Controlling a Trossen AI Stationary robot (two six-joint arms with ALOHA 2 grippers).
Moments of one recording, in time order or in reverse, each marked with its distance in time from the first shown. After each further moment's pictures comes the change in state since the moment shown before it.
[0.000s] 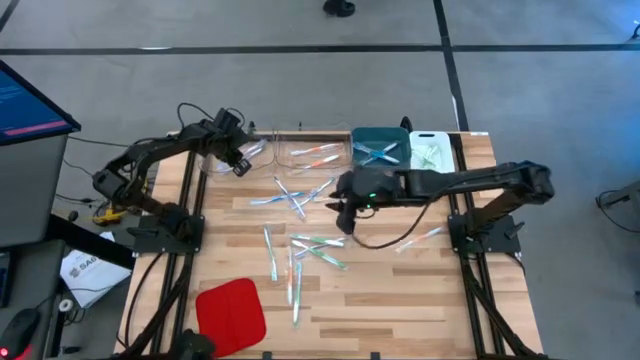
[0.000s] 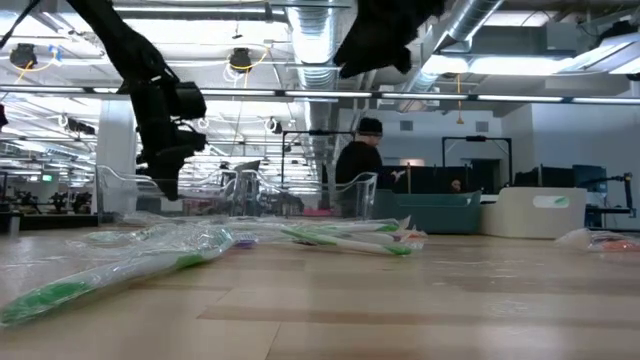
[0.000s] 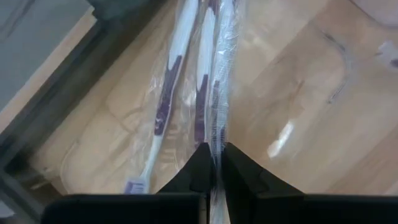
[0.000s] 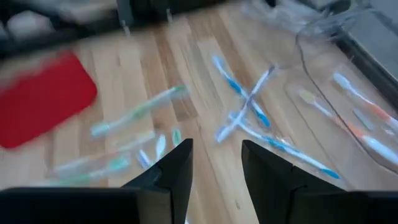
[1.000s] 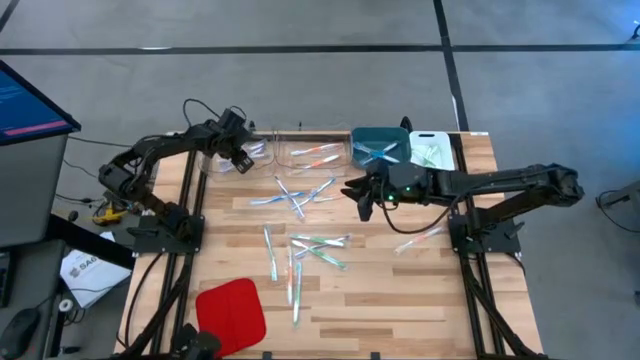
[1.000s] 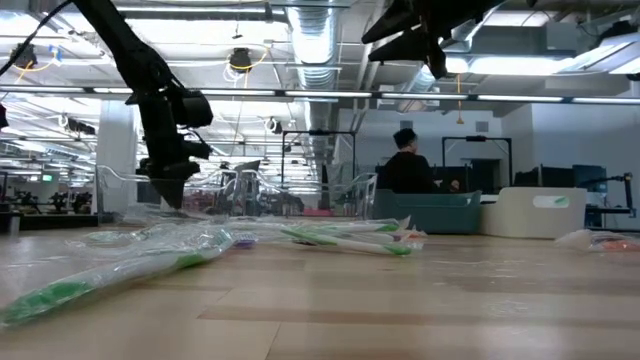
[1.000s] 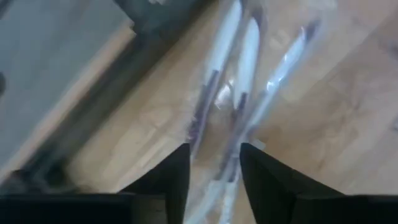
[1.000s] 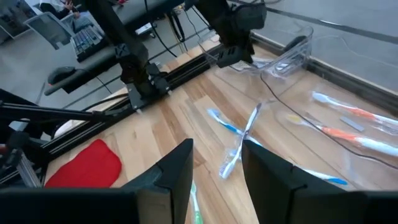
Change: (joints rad) left arm -0.014 0.063 0.002 0.097 -0.138 -0.016; right arm -0.036 -0.259 -0.286 0.267 0.047 0.185
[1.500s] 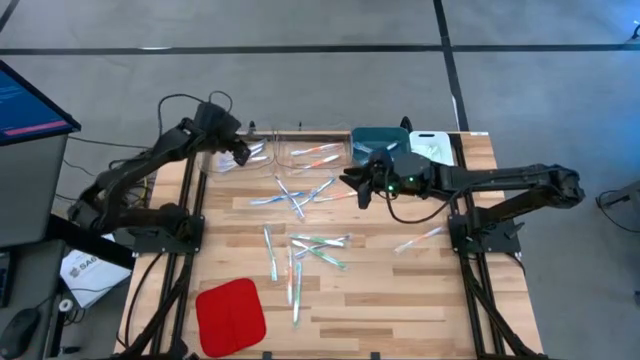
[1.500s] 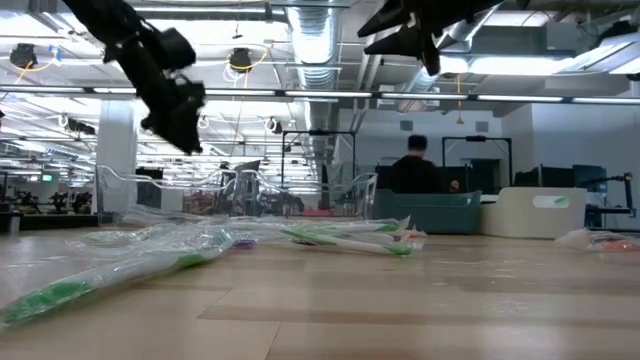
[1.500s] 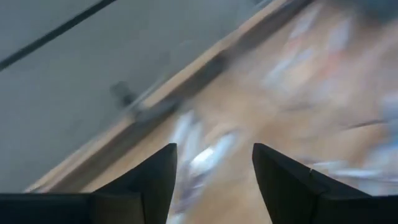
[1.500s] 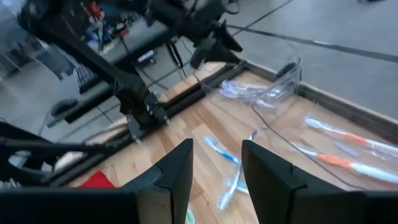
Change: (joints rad) left arm -0.042 -0.359 0.000 -0.008 0.197 -0.145; right arm -0.057 -0.006 0.001 0.097 -0.004 0.012
